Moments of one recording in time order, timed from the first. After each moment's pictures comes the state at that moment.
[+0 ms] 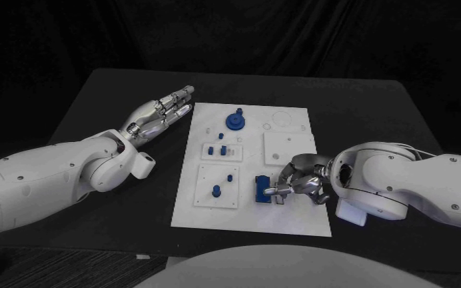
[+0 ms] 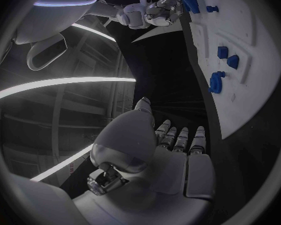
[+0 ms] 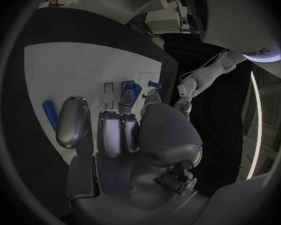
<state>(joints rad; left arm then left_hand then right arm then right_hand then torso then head) 1.15 -0.92 -0.22 1.43 -0.38 -0.03 0.66 1.36 0.27 -0.26 0.28 0.38 0.17 0.07 0.03 0.03 0.00 0.03 0.00 0.00 0.00 0.10 0.00 0.00 0.16 0.00 0.22 0.01 0.00 1.22 -1.06 -0.25 2.00 -0.84 -0.10 -0.56 1.12 0.08 -0.29 0.27 0.13 0.84 0.00 0.79 1.07 1.47 -0.06 1.57 1.31 1.47 -0.11 1.50 1.31 0.07 1.45 0.01 1.23 1.31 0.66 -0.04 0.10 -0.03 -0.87</state>
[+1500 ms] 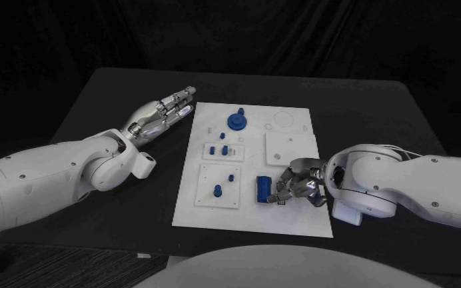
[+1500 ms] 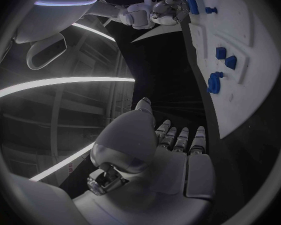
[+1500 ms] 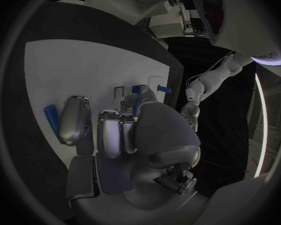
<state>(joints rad) 1.15 -0.92 -0.22 1.43 -0.38 -0.02 0.66 1.37 0.27 -0.26 0.28 0.38 0.17 0.07 0.03 0.02 0.00 0.03 0.00 0.00 0.00 0.10 0.00 0.00 0.16 0.00 0.22 0.01 0.00 1.19 -1.01 -0.25 1.93 -0.85 -0.07 -0.58 1.22 0.15 -0.25 0.19 0.33 0.88 -0.02 0.89 1.20 1.46 -0.08 1.57 1.31 1.46 -0.13 1.50 1.31 0.07 1.45 -0.01 1.20 1.31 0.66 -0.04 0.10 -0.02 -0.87</state>
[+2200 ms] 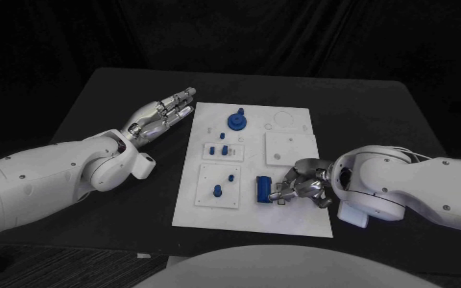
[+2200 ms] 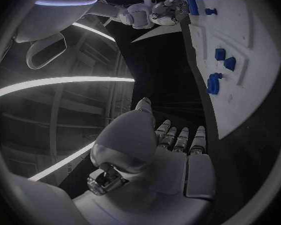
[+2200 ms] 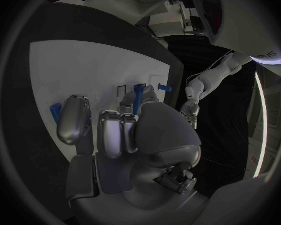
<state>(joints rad) 1.15 -0.92 -0.22 1.43 -0.38 -0.01 0.65 1.37 0.27 -0.26 0.29 0.38 0.17 0.07 0.03 0.02 0.00 0.03 0.00 0.00 0.00 0.10 0.00 0.00 0.16 0.00 0.23 0.01 0.00 1.19 -1.05 -0.25 1.95 -0.85 -0.08 -0.57 1.16 0.11 -0.28 0.25 0.15 0.85 -0.01 0.76 1.12 1.47 -0.08 1.56 1.30 1.47 -0.13 1.50 1.31 0.07 1.45 -0.01 1.18 1.31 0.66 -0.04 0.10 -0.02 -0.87</state>
